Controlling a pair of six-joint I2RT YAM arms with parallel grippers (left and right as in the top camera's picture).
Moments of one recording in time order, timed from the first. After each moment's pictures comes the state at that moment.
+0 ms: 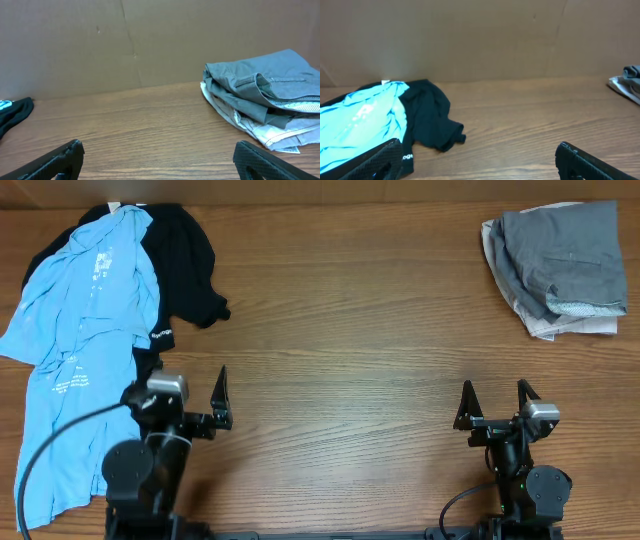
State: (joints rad) left arm 0.00 0.36 0.42 -0.20 0.12 -0.02; right arm -0.10 0.01 0.02 -0.02 -0.15 0.15
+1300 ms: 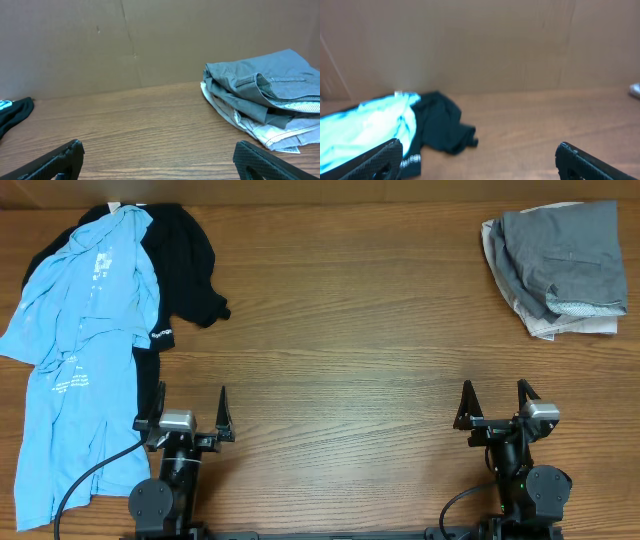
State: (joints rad) left arm 0.04 0.02 0.01 0.04 0.12 0.00; right arm -0.10 0.01 0.02 -0.02 -0.15 0.15
